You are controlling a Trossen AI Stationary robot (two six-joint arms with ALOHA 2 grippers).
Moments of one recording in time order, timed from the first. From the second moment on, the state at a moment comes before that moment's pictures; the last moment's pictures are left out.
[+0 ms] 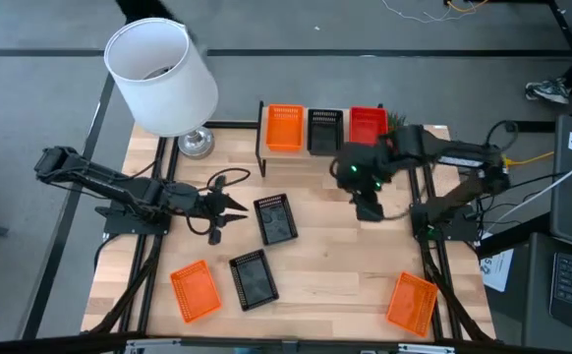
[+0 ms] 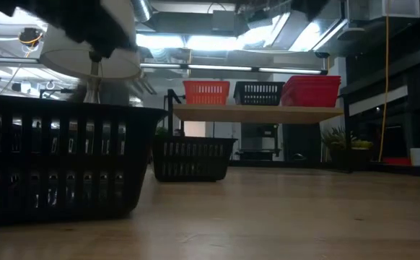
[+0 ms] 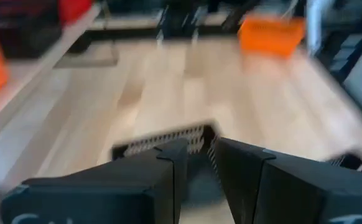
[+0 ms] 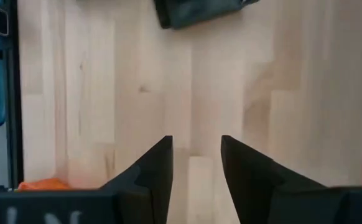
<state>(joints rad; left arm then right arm) -0.22 0.90 0.51 0.09 -0.26 -0.05 0.01 1.52 1.74 -1.46 -0.10 0.01</state>
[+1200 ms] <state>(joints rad) -0.32 1.73 1.36 -1.04 0.03 -0.61 0.20 1.21 1.22 -1.10 -0.10 0.14</state>
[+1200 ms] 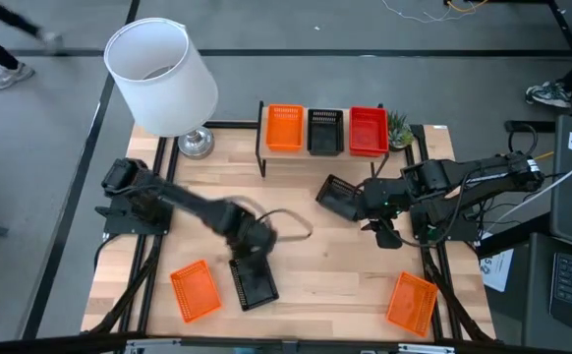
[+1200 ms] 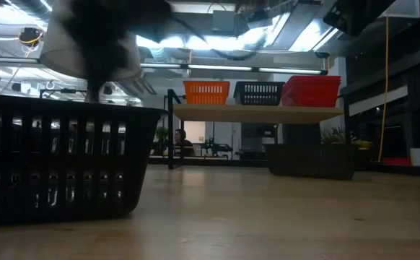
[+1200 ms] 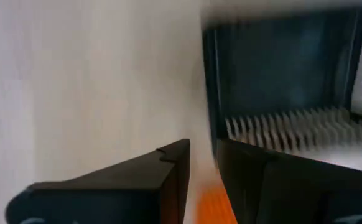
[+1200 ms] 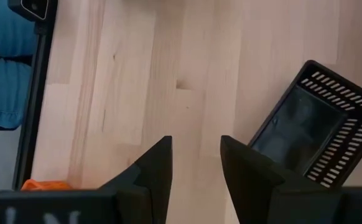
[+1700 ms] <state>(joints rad) -0.67 1.73 1.21 -1.02 0.25 -1.03 0.21 1.21 1.22 -1.09 -0.10 0.19</state>
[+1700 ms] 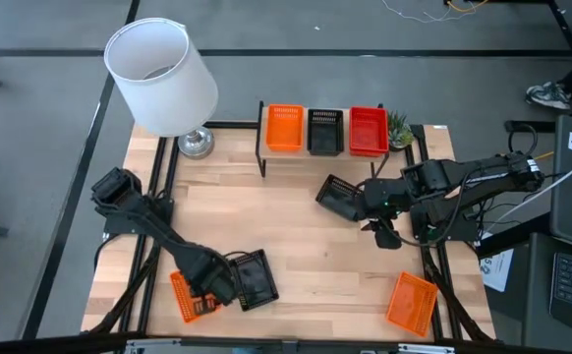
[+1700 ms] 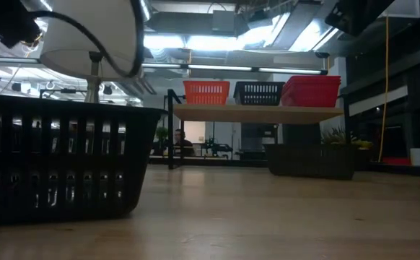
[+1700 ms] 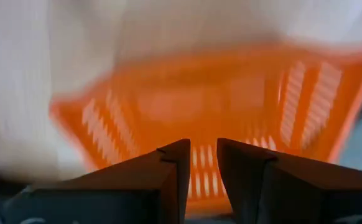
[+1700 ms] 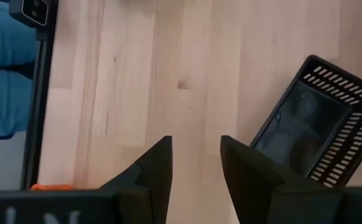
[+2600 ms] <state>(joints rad) -0.32 1.70 1.12 -0.34 -0.27 -0.33 0.23 1.21 1.22 -1.10 -0.10 0.24</state>
